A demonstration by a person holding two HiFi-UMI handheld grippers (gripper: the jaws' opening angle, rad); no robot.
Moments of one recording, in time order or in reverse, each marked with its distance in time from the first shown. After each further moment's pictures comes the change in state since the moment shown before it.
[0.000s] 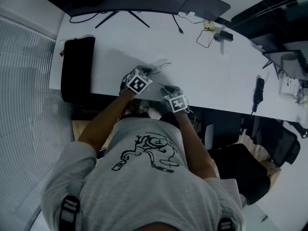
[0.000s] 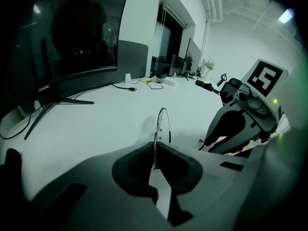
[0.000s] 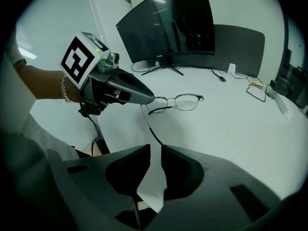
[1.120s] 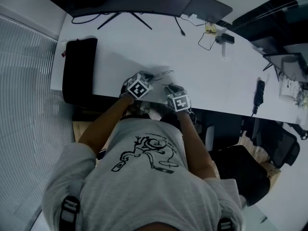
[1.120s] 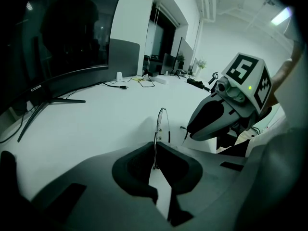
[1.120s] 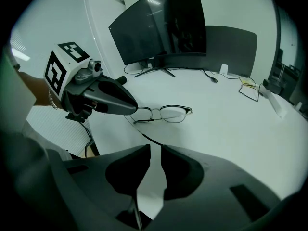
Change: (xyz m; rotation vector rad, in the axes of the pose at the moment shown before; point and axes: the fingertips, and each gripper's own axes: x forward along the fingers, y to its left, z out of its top) left arm -0.008 -0.018 -0.011 0.049 0.014 -0.082; right arm 0.011 -0.024 -0.001 0.053 -0.018 -0.066
